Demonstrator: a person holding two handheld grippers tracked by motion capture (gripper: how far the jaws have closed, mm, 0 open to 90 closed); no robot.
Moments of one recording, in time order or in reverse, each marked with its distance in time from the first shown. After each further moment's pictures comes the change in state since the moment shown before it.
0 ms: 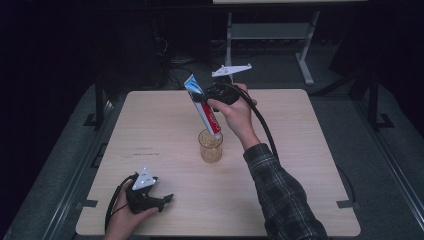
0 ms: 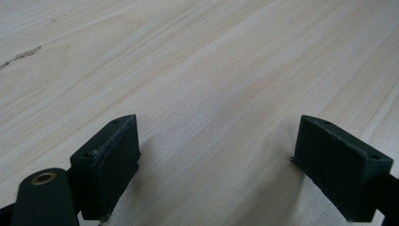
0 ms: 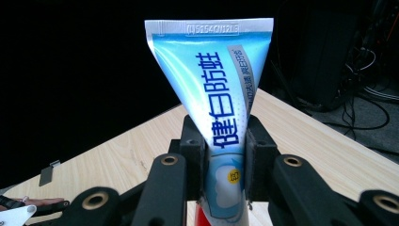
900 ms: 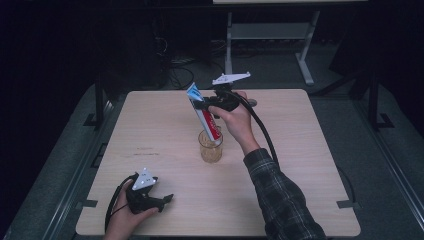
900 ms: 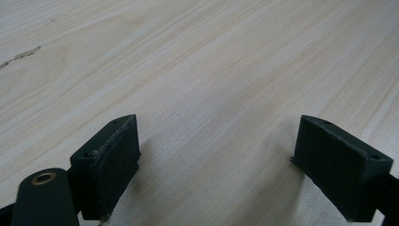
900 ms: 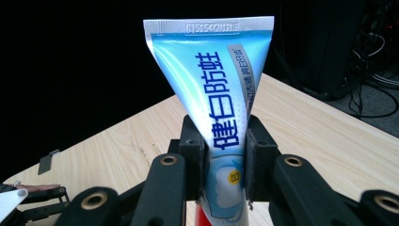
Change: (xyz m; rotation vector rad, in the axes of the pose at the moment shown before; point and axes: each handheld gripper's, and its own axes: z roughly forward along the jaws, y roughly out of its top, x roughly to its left) left arm 0.000 0.000 0.000 0.002 0.000 0.003; right arm -0.007 -0.022 0.009 0.029 0.011 0.018
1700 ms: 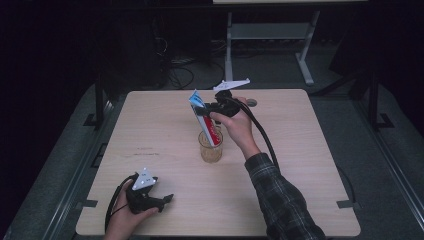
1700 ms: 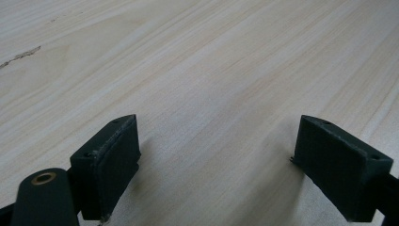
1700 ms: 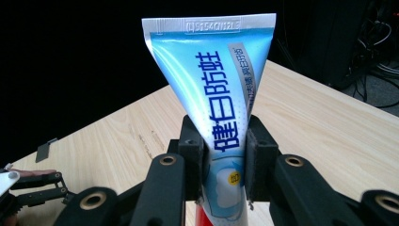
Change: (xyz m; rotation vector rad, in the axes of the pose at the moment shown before) left arm 0.000 0.000 0.000 0.002 -0.001 0.001; right arm -0.004 -0.019 0.006 0.027 0.008 0.011
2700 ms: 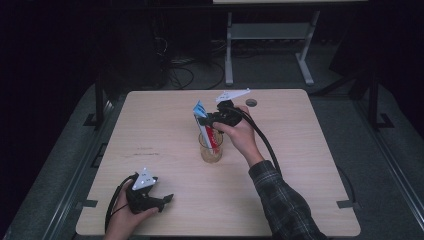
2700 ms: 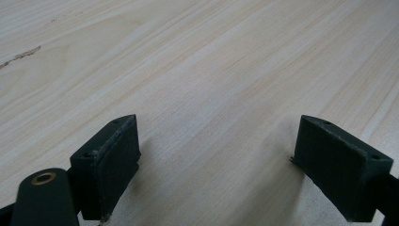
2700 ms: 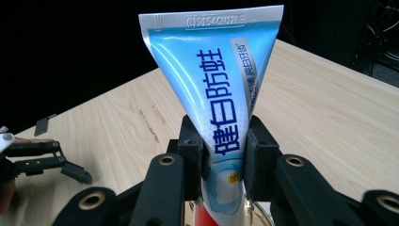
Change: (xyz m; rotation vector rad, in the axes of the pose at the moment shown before) left arm 0.000 0.000 0.000 0.000 0.000 0.000; right arm 0.000 -0.027 0.001 0.046 0.008 -0.018
